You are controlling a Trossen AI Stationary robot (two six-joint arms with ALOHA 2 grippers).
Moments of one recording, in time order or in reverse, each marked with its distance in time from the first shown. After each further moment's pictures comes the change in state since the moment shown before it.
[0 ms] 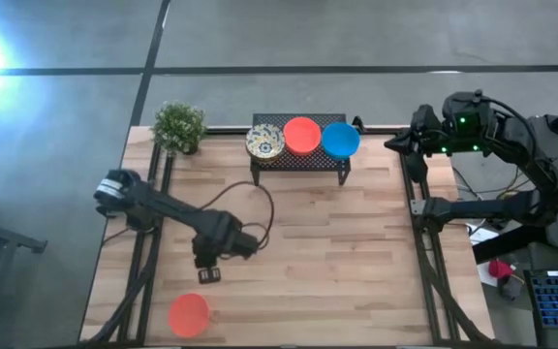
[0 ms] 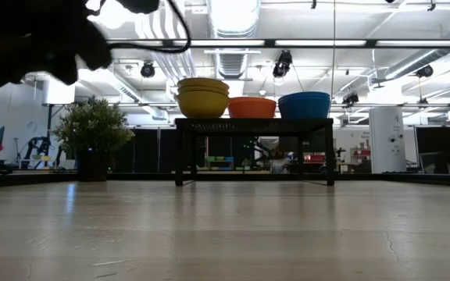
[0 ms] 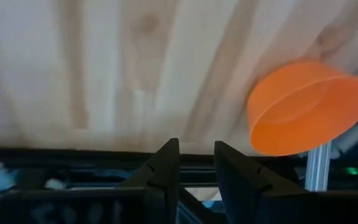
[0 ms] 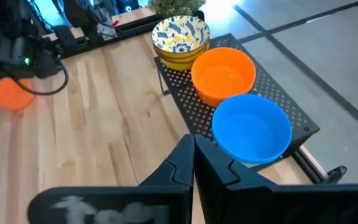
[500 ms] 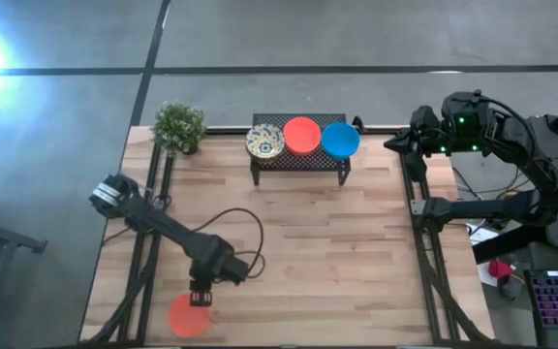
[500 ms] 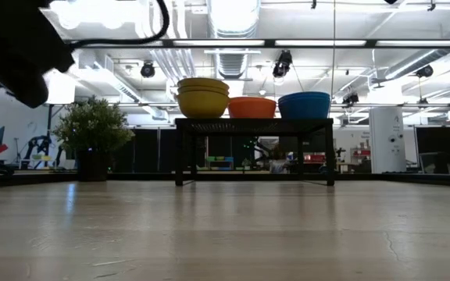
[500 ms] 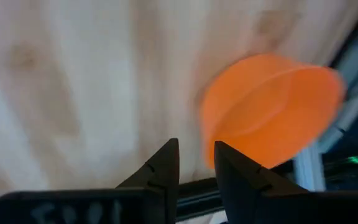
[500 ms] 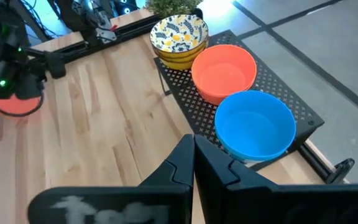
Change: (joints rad) left arm -0.173 -0.001 -0.129 0.305 0.096 -0.019; right arm 0.000 0.003 -0.001 0.001 0.000 0.052
